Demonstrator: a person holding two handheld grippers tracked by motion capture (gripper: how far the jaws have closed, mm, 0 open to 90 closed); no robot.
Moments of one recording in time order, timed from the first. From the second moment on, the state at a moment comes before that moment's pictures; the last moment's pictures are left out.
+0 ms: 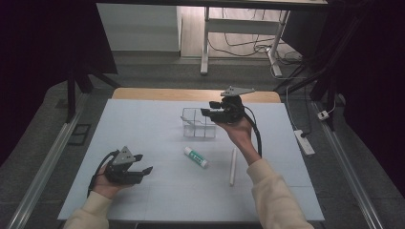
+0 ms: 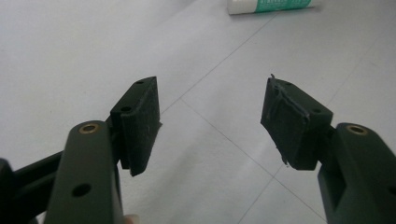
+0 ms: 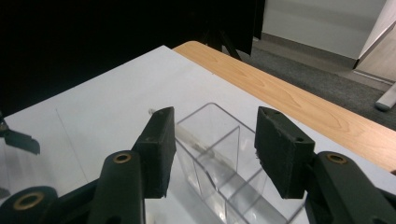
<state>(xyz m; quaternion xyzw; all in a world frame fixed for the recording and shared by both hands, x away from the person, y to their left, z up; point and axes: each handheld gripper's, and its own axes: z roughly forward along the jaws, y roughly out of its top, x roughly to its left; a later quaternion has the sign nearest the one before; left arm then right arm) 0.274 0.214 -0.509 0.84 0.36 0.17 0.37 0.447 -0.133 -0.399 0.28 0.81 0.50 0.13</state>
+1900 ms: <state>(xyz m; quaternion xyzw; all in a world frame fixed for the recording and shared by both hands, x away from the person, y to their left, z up) 0.274 0.214 -0.507 0.83 0.37 0.16 0.38 0.370 -0.213 -0.451 0.33 0.86 0.36 0.11</state>
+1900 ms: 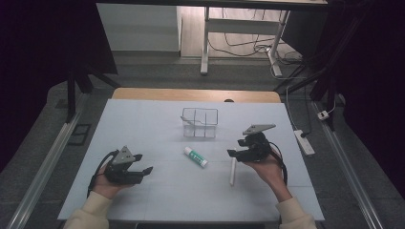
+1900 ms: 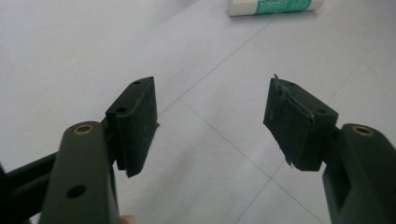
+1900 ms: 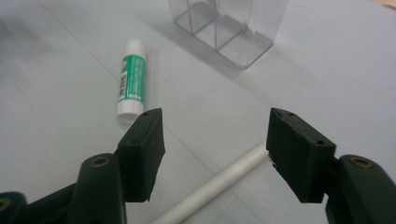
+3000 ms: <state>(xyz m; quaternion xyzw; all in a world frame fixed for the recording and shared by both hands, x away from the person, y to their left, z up) 0.274 0.214 -0.507 0.84 0.36 0.16 0.38 0.379 -0.200 -0.475 0.38 0.87 0.28 0.13</state>
